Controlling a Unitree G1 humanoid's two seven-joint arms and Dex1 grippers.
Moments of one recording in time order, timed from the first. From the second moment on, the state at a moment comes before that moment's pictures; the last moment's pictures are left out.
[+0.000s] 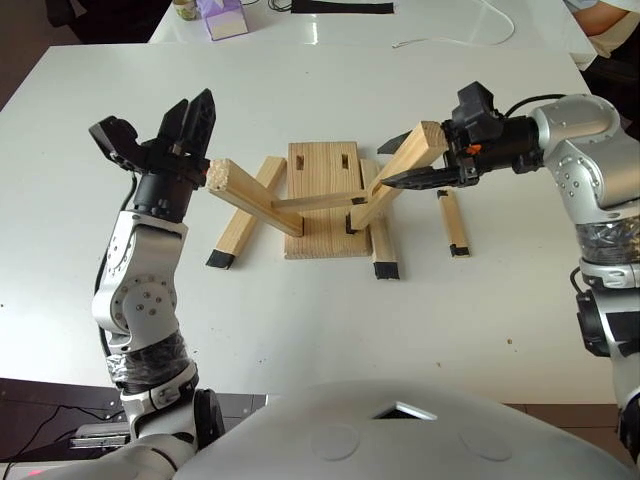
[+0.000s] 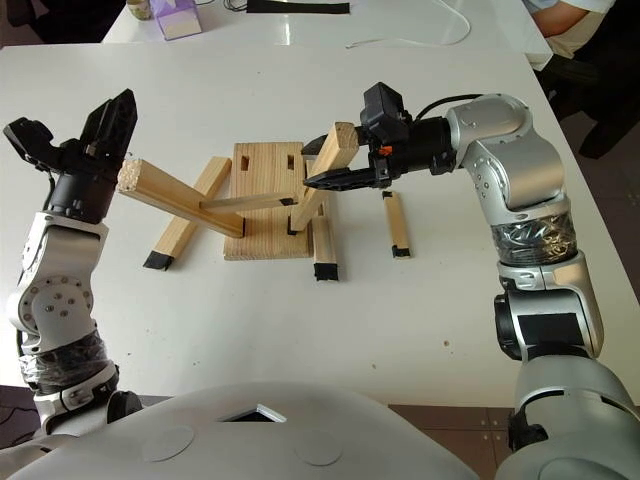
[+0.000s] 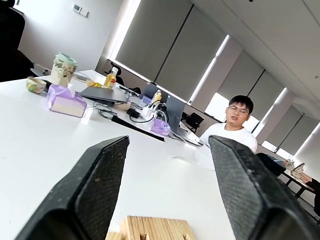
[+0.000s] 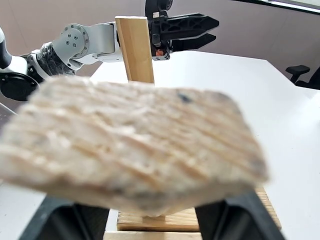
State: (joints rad) left arm -0.02 0.20 0.36 -0.44 -0.89 0.44 -0.20; right arm -0.67 -0.65 0.20 0.01 0.50 0.47 1.41
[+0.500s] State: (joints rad) left arm 0.15 0.08 0.31 -0.47 -0.82 0.35 -0.15; right arm -0.61 -0.67 0.25 -0.19 0.46 0.53 1.28
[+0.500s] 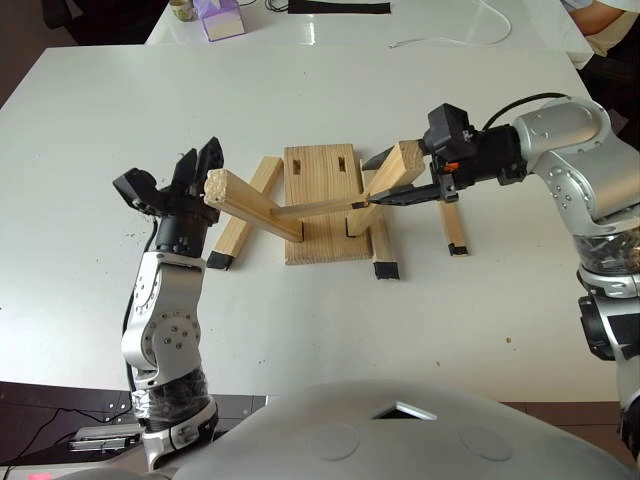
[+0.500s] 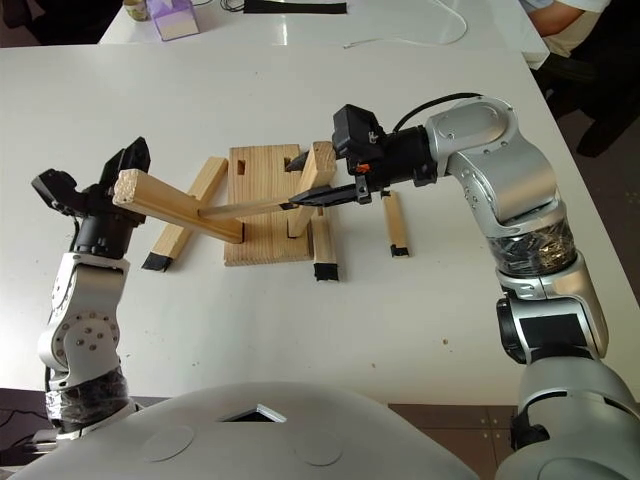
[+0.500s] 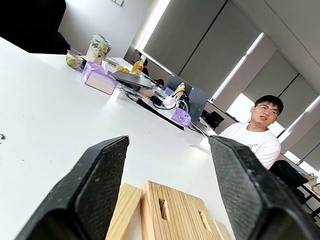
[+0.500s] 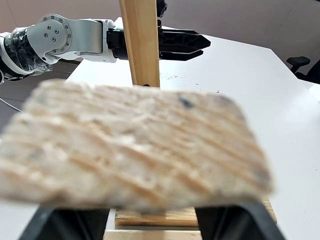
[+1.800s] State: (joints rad) left arm -0.23 0.40 0.12 -0.98 -1.27 0.51 0.24; right arm -0.67 -0.67 0.29 -0.16 0.43 0.58 1.21
